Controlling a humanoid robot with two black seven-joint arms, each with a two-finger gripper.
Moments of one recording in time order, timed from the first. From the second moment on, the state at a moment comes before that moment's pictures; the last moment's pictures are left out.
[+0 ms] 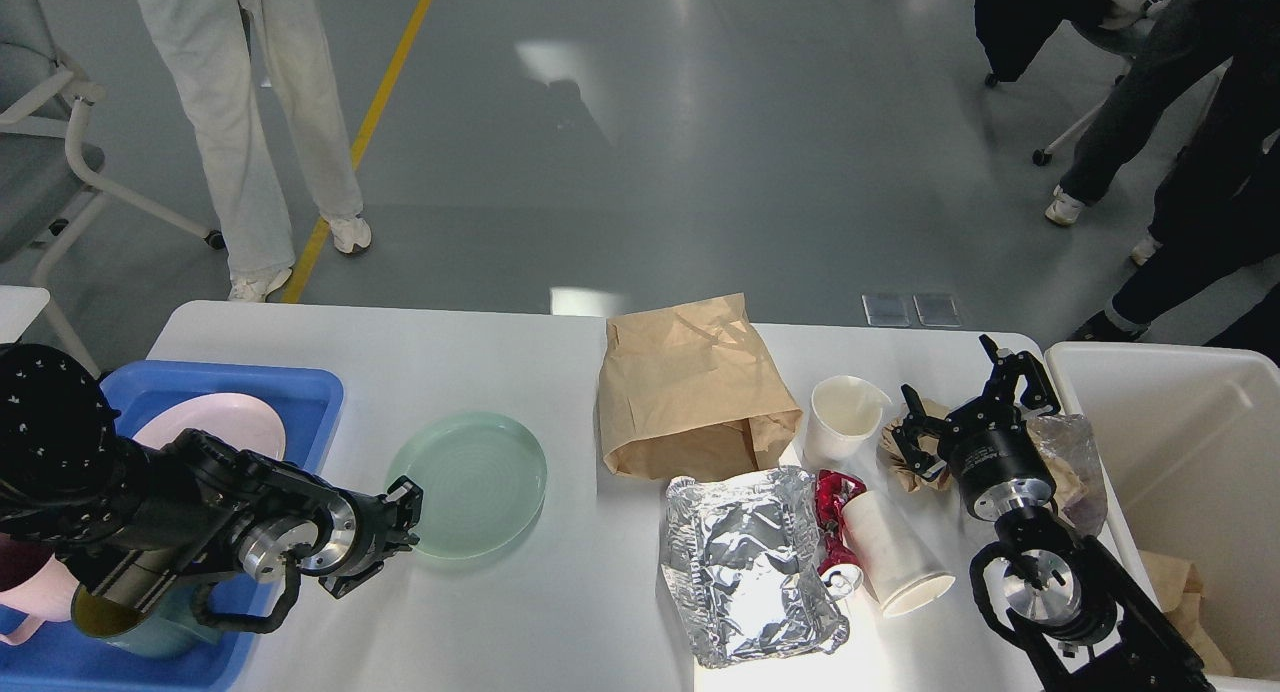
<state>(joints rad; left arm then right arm) -1.26 0.23 1.12 -1.06 -0.67 -0.03 -0.05 0.18 -0.08 1.39 0.97 -0.51 0.18 0.19</state>
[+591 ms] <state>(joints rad) -1.78 0.37 1.28 -1.43 -0.68 -0.20 0.15 0.18 -0.08 1.39 0.97 -0.51 0.18 0.19</state>
